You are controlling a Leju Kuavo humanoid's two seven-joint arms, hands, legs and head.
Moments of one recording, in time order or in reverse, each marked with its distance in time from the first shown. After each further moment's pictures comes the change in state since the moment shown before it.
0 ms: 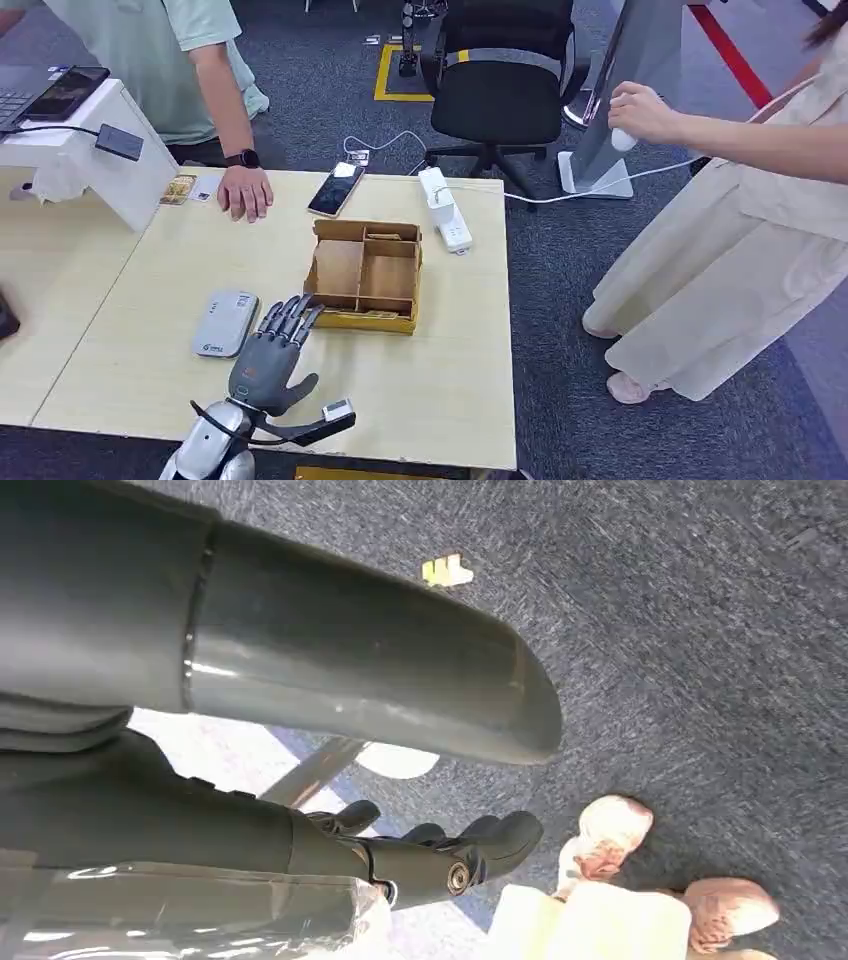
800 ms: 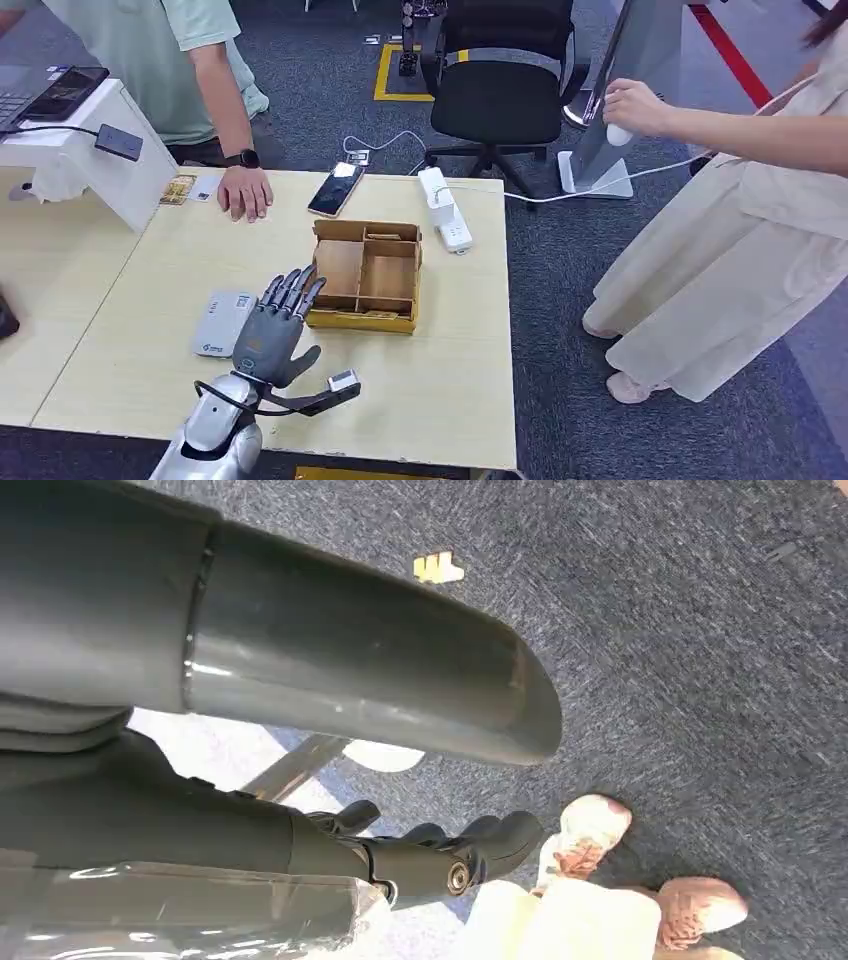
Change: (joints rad) left arm -0.091 -0.001 -0.019 0.030 -0.027 0.003 0.052; right arm -0.008 0.000 0.037 0.010 0.000 0.009 0.001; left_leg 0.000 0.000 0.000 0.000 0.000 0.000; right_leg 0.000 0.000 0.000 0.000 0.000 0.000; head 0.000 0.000
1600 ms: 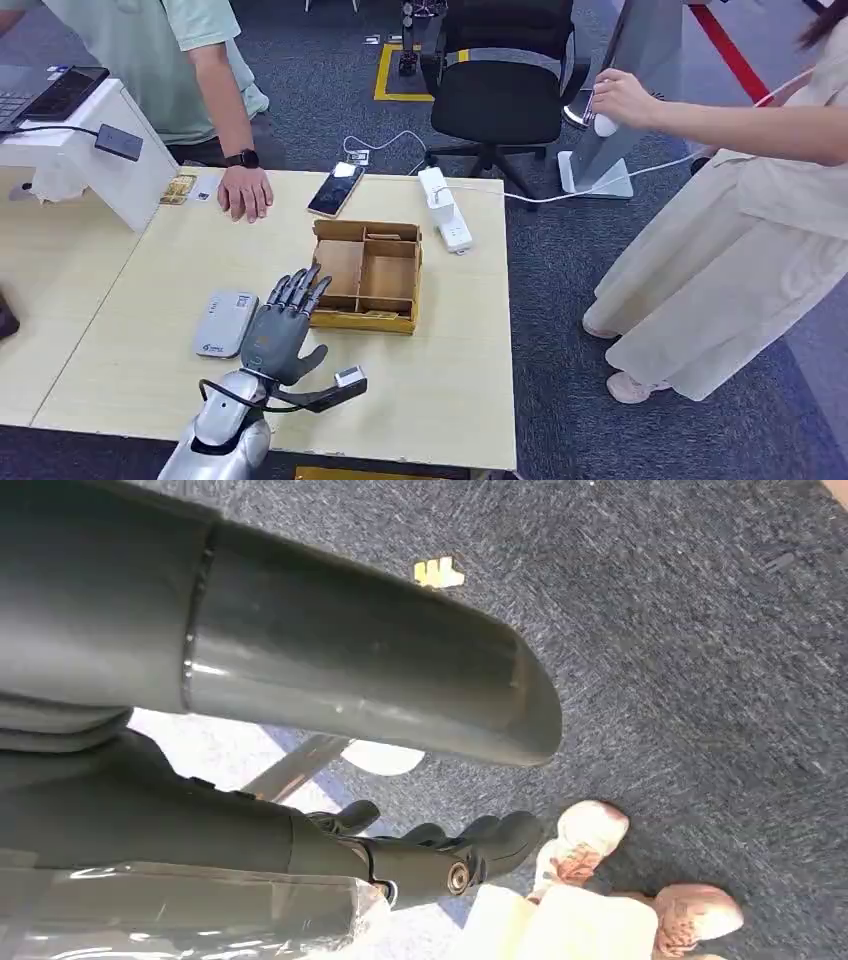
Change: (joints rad) left arm -0.030 -0.027 0.000 0.048 0.003 -0.003 0.016; right arm 0.000 0.000 0.005 0.007 0.000 0.006 -0.001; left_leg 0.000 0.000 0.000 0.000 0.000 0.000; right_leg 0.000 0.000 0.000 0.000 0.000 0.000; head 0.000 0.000
